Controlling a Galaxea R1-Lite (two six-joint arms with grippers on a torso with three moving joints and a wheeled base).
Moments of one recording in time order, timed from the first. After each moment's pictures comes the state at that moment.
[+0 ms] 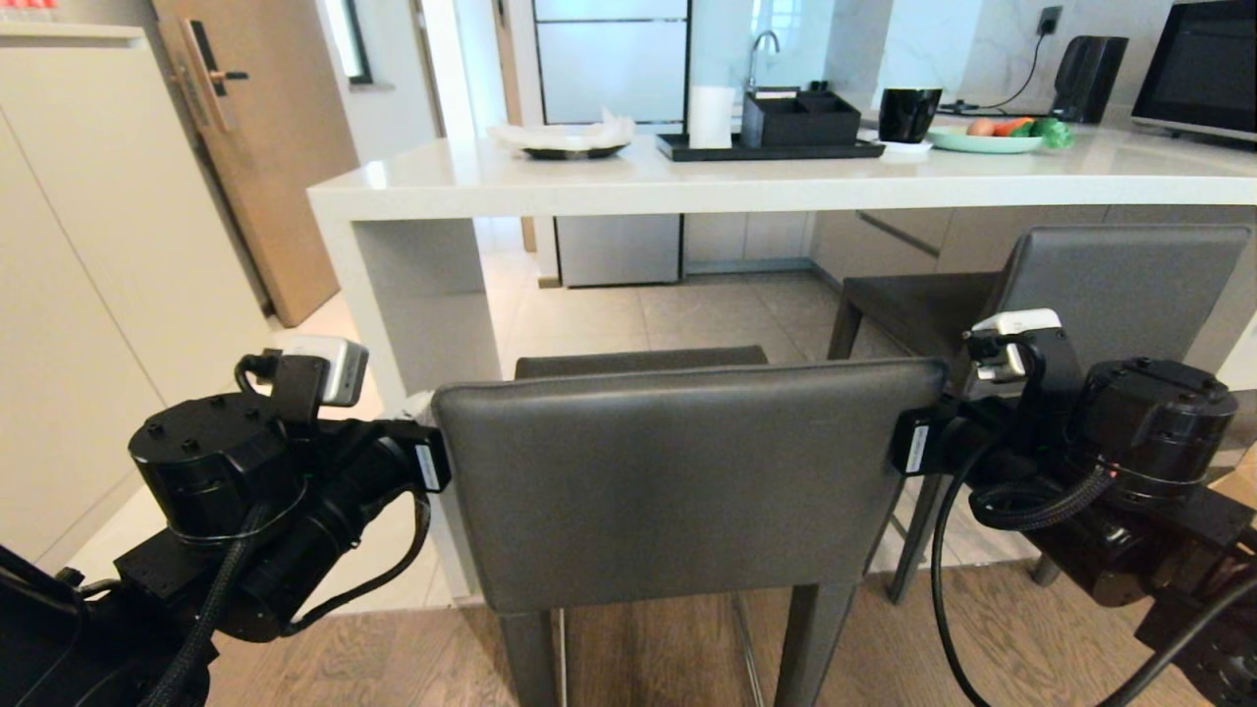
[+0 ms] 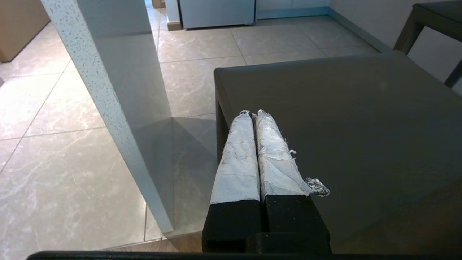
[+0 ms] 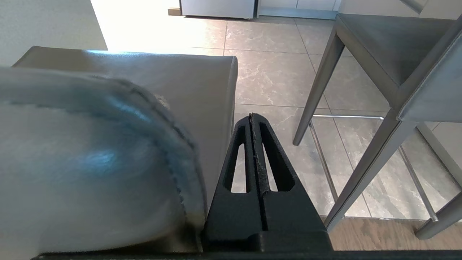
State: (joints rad) left arm -0.44 1.73 -0.43 -1.27 0.27 -0.03; right arm 0.42 1.69 -0.50 -1.13 -0.28 -0.06
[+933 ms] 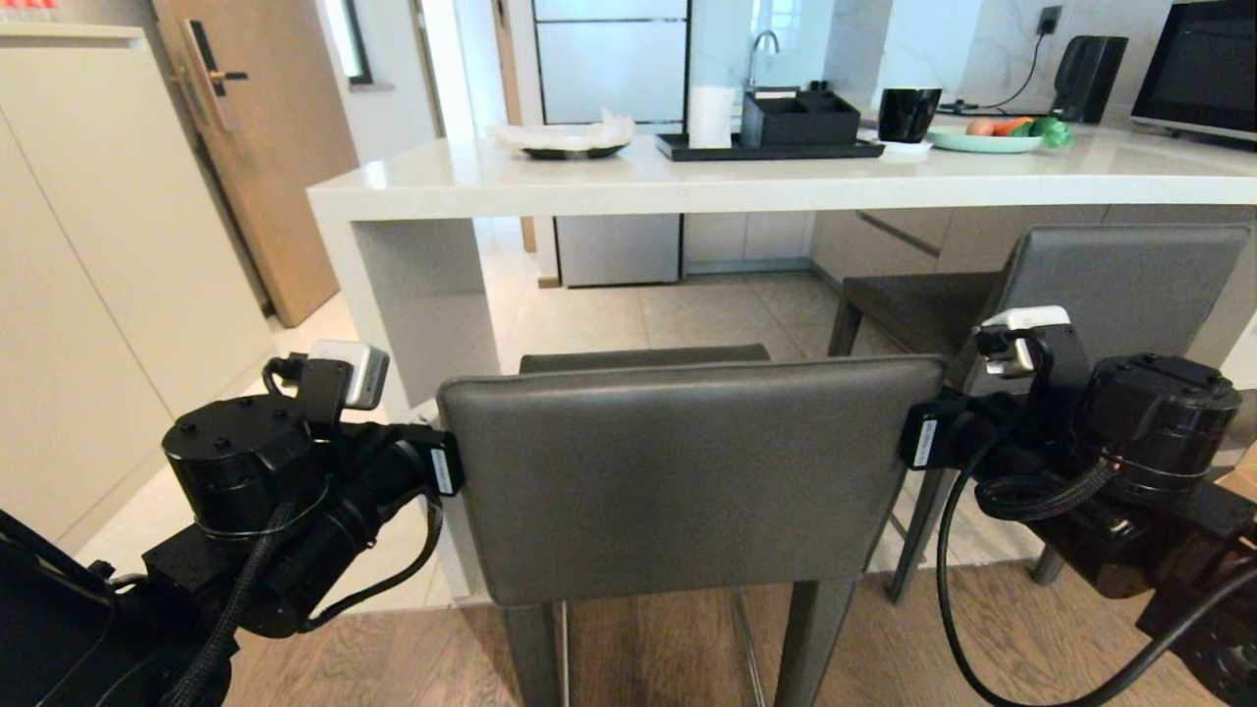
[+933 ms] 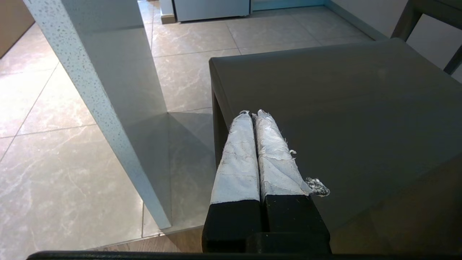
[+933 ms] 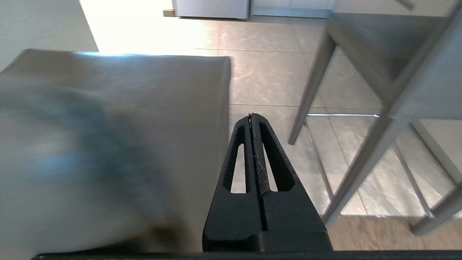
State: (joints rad) left arm -0.44 1.76 -0.44 -1.27 0.27 -0.02; right arm 0.37 1.70 -0.50 -1.13 -0.28 -0.05
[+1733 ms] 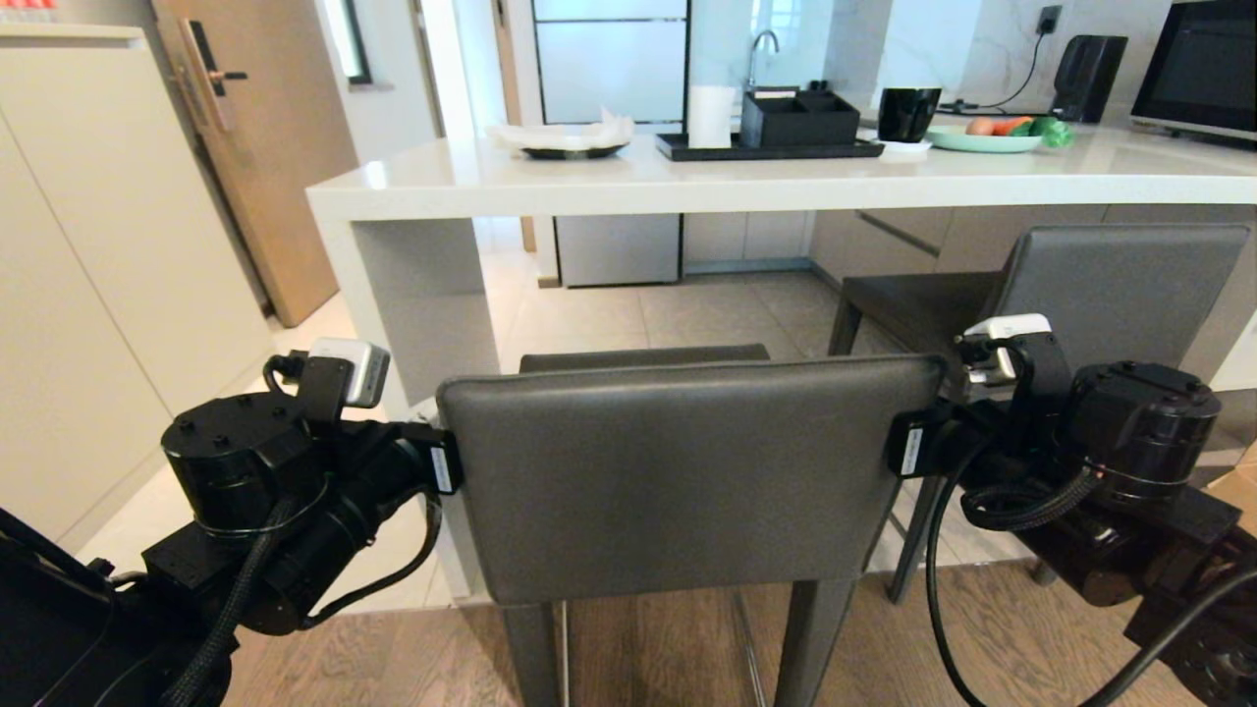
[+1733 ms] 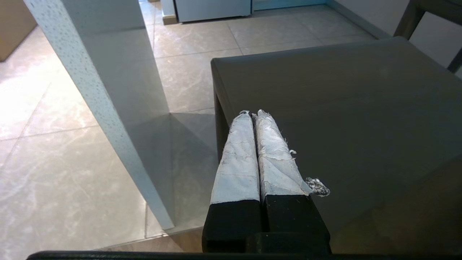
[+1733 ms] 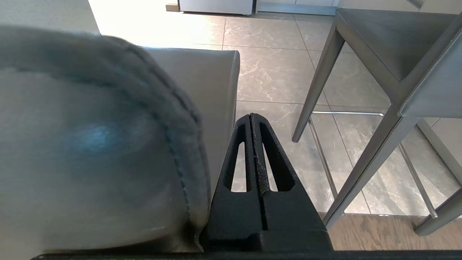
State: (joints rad) left arm -0.44 1.76 -0.45 -1.27 0.27 -0.02; right arm 0.42 1.71 -0.50 -1.13 -0.28 -0.05
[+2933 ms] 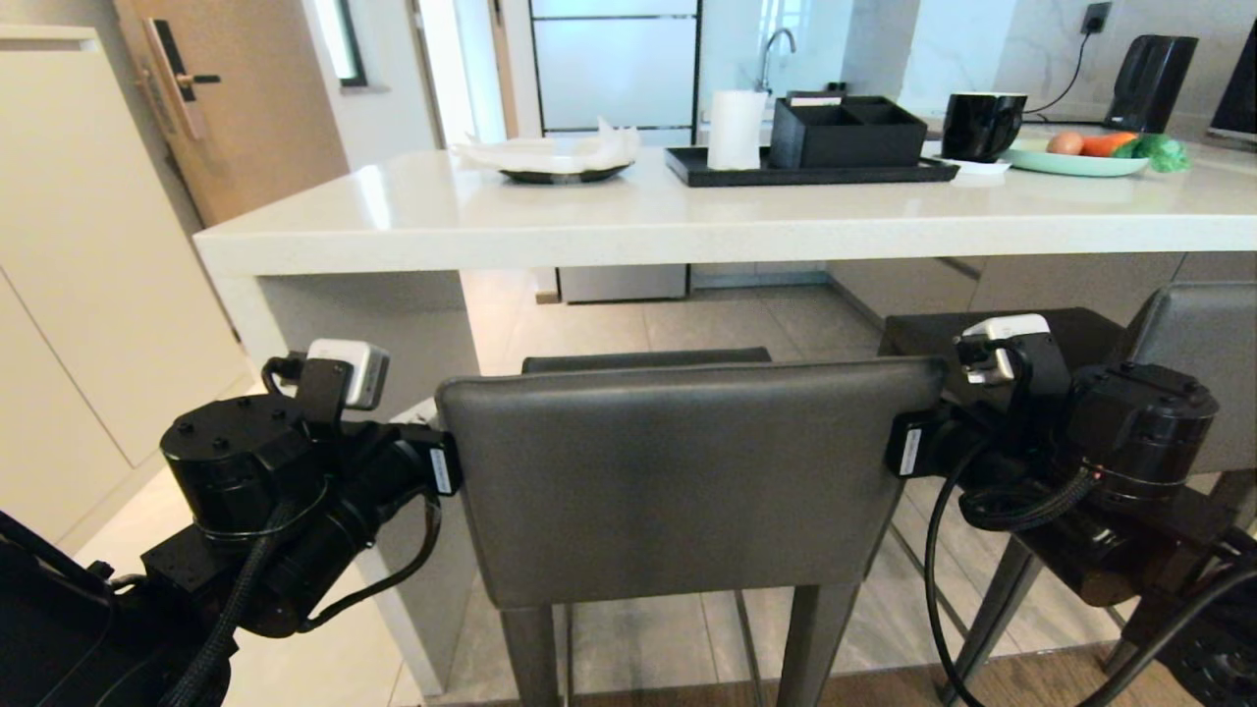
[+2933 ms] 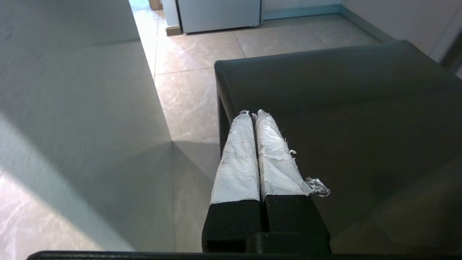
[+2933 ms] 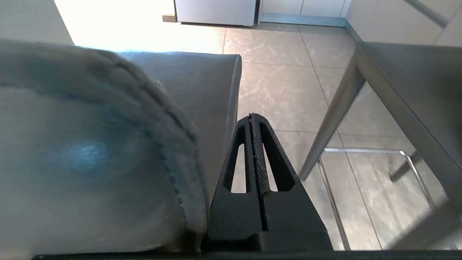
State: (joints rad) left arm -0.45 1.76 -0.44 -1.27 0.27 -0.01; right arm 0.42 1.72 -0.50 -1.13 -0.28 -0.05
